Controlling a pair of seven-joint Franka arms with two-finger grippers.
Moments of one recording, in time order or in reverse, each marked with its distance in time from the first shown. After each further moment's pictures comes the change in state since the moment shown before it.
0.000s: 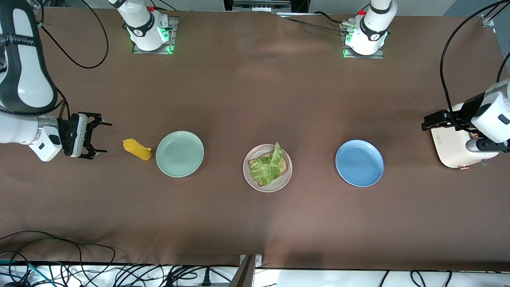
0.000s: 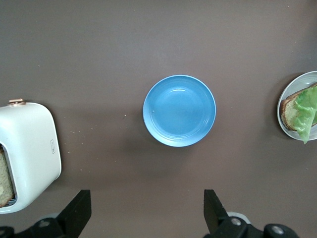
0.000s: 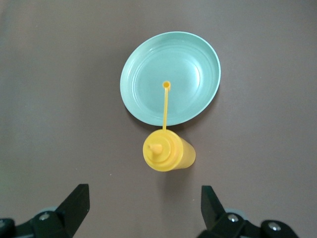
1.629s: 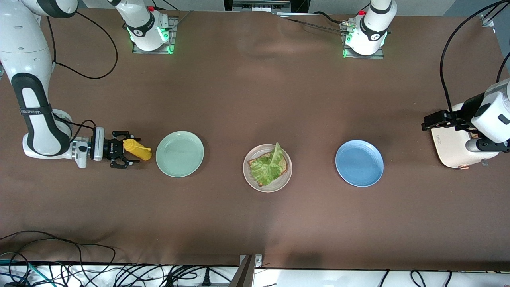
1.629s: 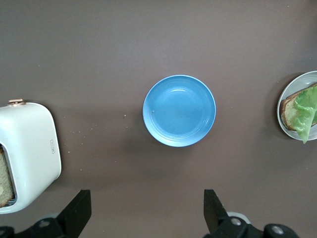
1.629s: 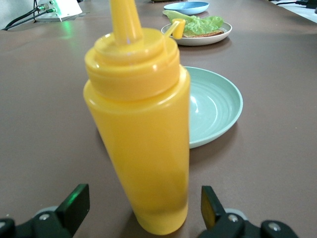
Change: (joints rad) left arm 0.000 0.000 0.000 0.000 0.000 0.000 0.000; right arm -0.021 0.384 -0.080 0.016 0.526 -0.015 -0.744
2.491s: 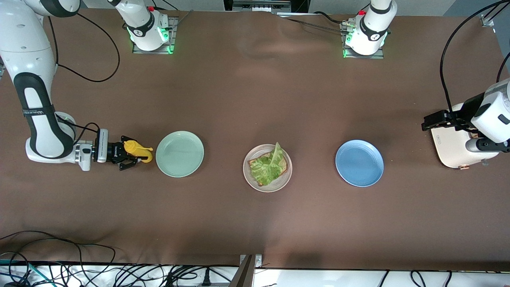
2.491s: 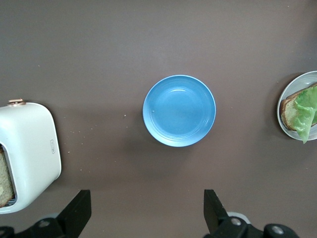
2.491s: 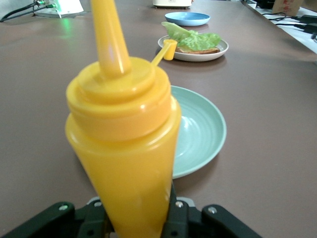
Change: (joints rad) left arm 0.000 0.000 0.000 0.000 0.000 0.000 0.000; right arm 0.013 -0.025 0.041 0.042 -0.009 0.025 -0.002
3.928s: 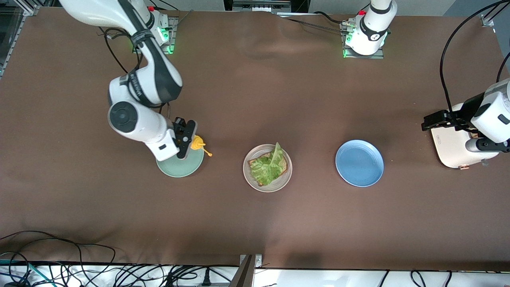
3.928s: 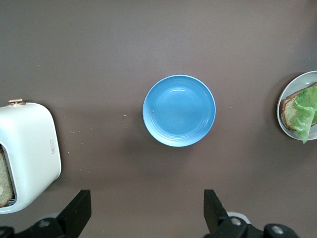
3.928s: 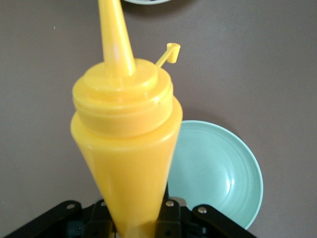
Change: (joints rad) left arm 0.000 0.000 0.000 0.000 0.000 0.000 0.000; right arm 0.596 -0.297 0.038 0.010 -0.863 0.176 1.618
